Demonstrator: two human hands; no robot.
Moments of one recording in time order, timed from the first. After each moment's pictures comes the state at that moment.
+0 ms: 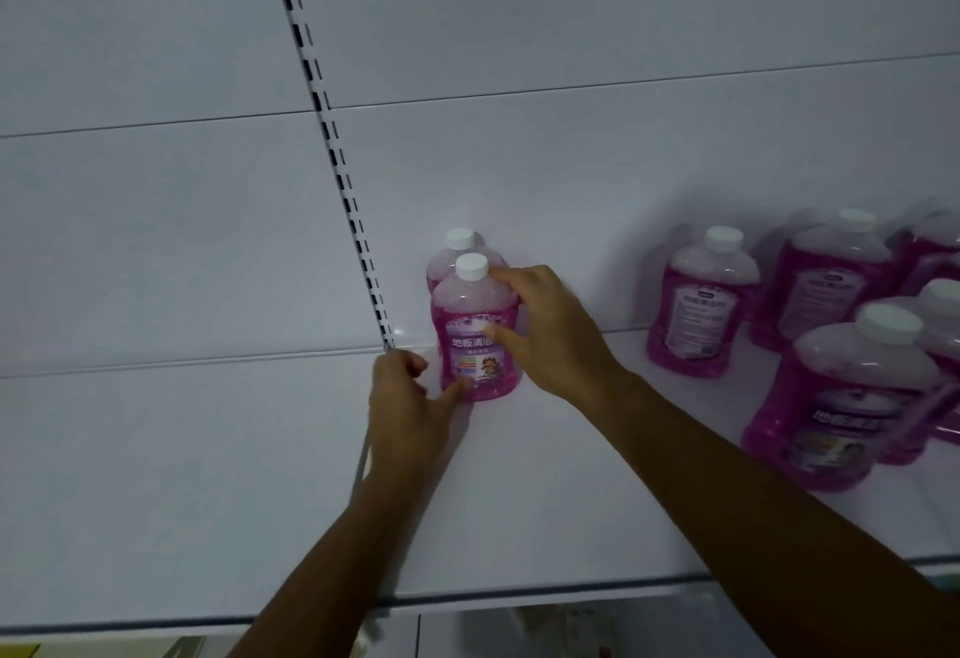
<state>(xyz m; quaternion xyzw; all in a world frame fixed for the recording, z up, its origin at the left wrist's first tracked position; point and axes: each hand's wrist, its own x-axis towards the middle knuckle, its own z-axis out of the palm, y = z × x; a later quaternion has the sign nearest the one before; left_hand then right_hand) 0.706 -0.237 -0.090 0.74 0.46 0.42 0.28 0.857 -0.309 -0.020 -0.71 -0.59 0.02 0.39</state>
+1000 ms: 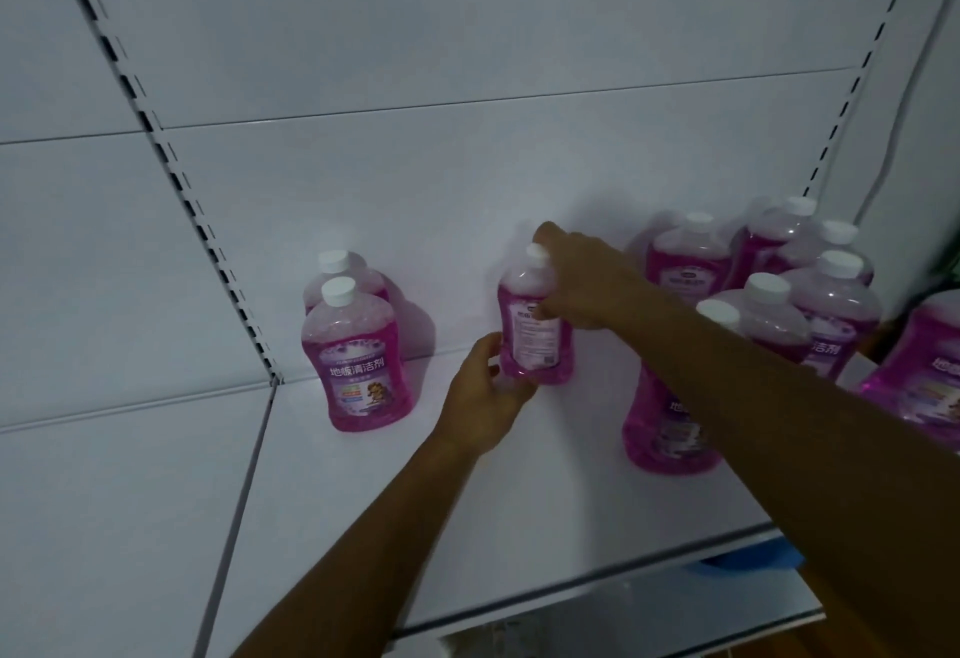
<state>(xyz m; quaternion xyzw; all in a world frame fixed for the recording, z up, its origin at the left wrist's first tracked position) 0.849 -0.311 -0.067 0.74 0.25 0.24 0.57 0.974 -0.377 0.048 -0.85 -0.50 -0.01 0.16</state>
